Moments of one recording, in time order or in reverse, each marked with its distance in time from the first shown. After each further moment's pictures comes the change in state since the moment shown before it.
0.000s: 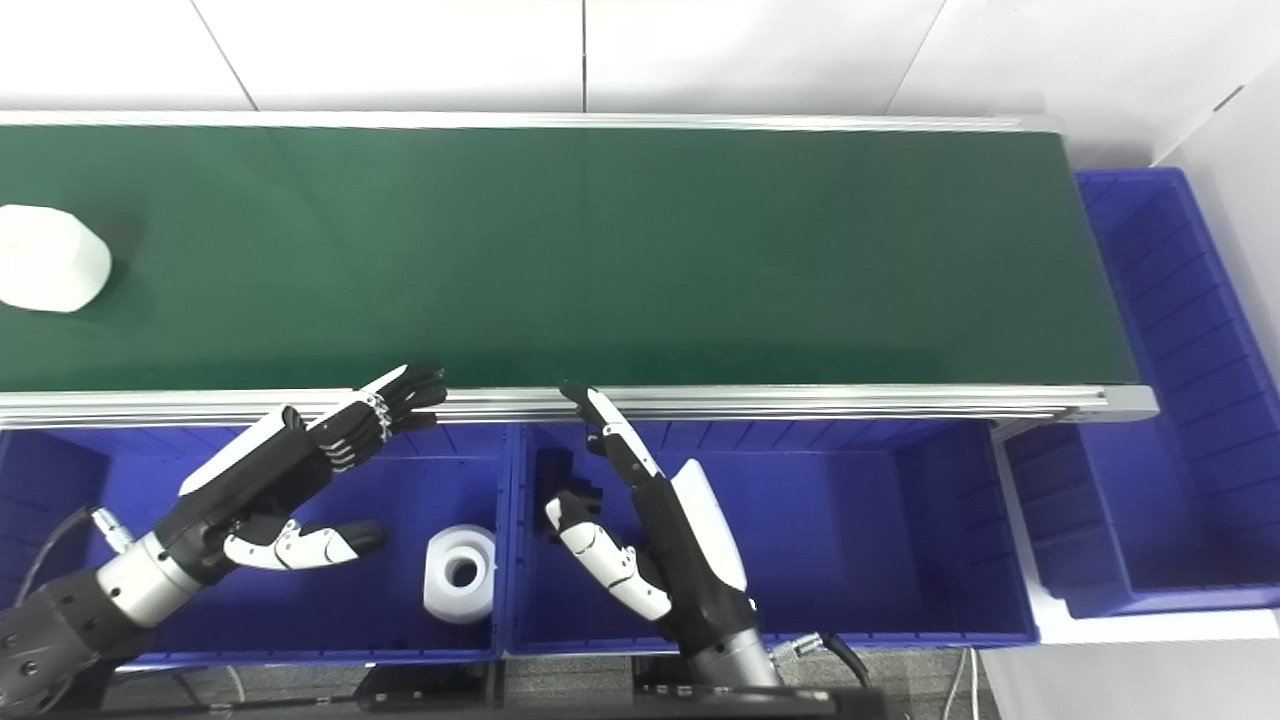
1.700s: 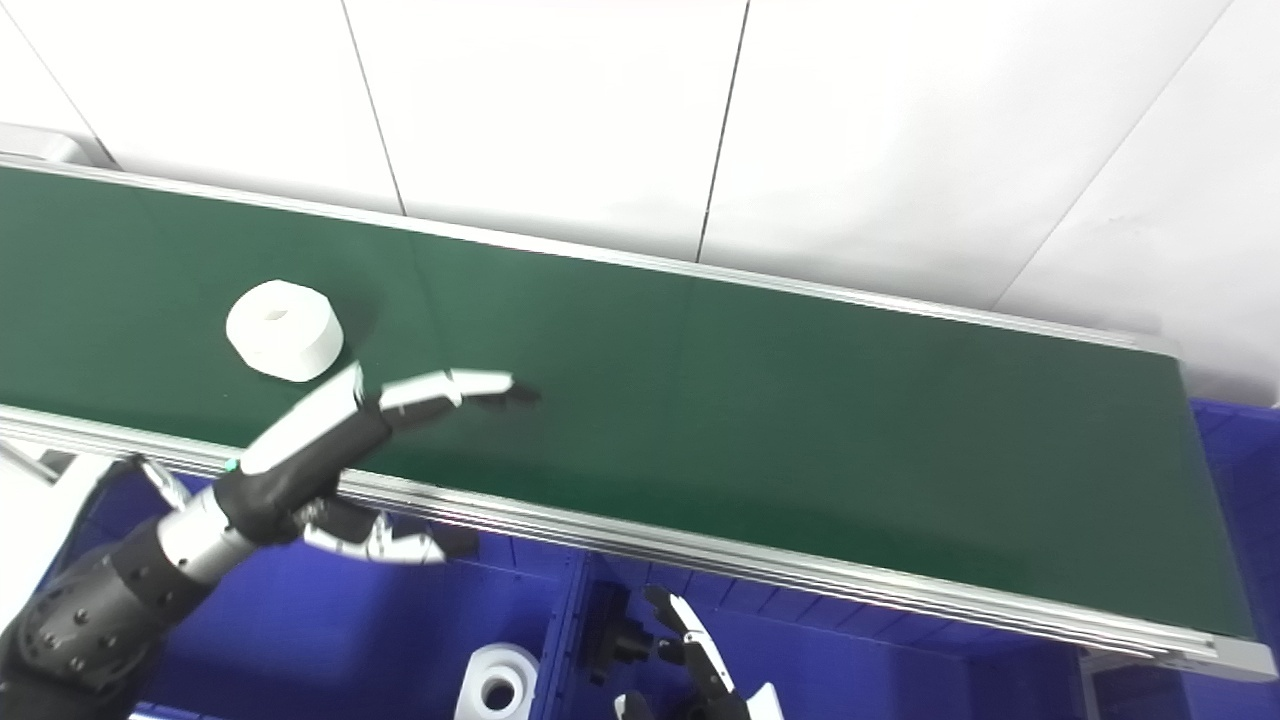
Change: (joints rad) left arm -0.173 -0.063 0.127 -0.118 0.352 -0.195 0.196; right arm 0.011 -0.055 -0.035 0.184 0.048 -0.165 -0.042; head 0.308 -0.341
